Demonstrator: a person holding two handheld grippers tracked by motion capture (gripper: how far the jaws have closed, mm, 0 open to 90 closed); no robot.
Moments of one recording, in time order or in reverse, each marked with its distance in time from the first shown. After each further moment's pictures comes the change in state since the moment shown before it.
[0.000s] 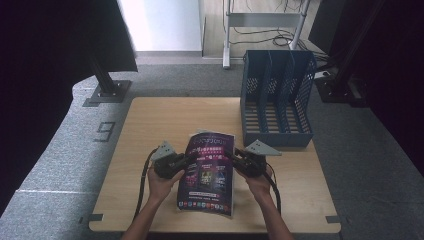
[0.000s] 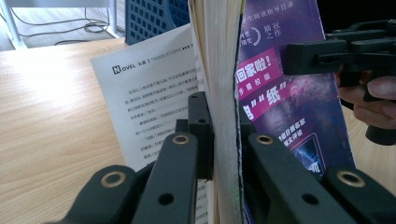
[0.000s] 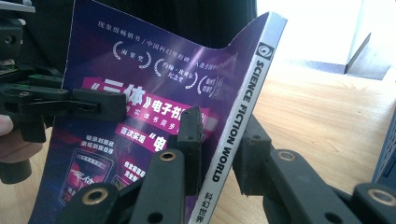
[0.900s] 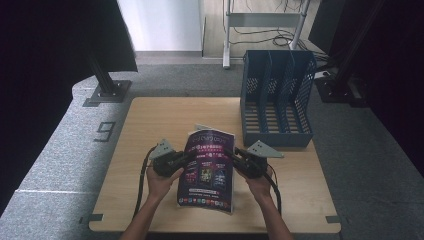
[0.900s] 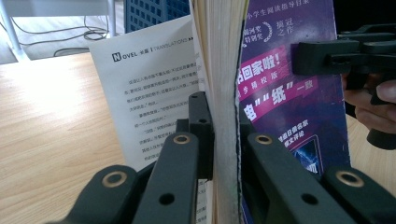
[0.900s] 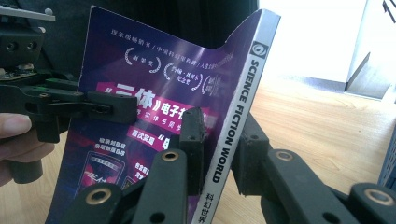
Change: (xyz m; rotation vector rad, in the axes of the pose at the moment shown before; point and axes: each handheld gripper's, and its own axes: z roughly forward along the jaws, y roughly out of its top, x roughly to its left) left arm 0.001 0.007 -0.003 -0.022 -0.005 0.013; right arm 0.006 0.005 -0.007 -0.059 0.012 -0.029
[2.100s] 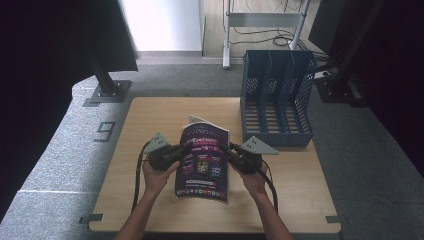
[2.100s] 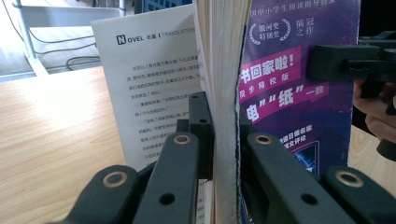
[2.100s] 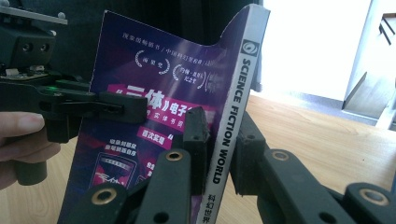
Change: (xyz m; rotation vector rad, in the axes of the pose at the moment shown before) left arm 0.014 0.013 -0.005 -0.039 0.030 -0.006; right arm 0.009 0.014 0.012 -0.045 0.002 -0.050
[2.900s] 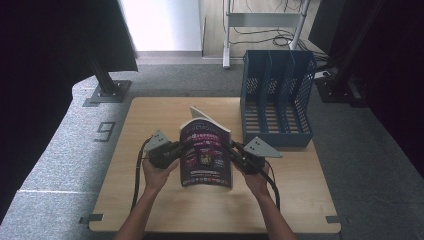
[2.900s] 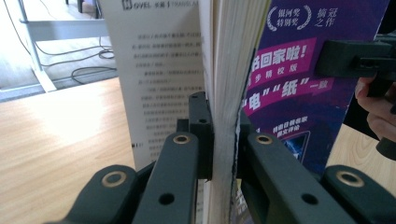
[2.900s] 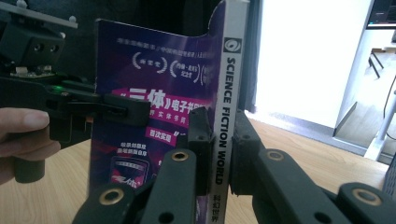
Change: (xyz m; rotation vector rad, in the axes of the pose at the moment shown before) left arm -0.005 0.009 -0.002 -0.029 0.005 0.033; right arm 0.001 0.005 -0.009 -0.083 -0.002 -0.073
